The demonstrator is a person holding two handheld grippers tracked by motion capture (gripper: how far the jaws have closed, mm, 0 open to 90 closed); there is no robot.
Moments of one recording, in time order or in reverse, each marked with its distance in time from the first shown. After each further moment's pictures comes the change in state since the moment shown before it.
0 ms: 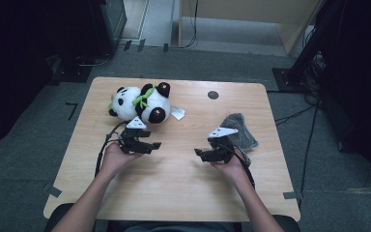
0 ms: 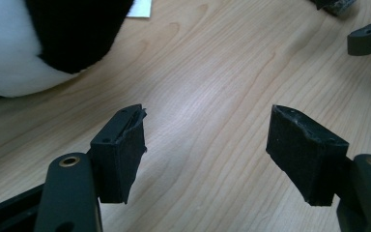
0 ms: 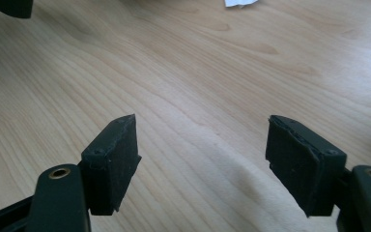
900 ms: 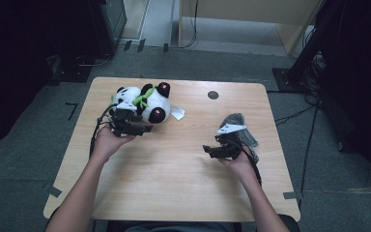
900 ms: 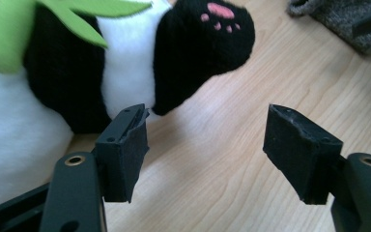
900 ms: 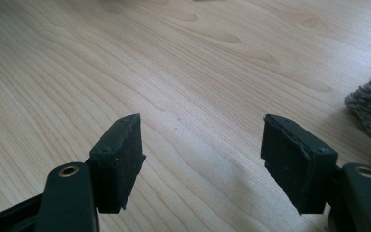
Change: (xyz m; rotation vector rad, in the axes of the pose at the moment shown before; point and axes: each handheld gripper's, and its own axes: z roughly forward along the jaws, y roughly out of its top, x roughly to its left) left arm 0.039 0.034 -0.024 -0.017 0.037 -0.040; right arm -0.025 -0.002 -0.011 0.025 -0.022 0.012
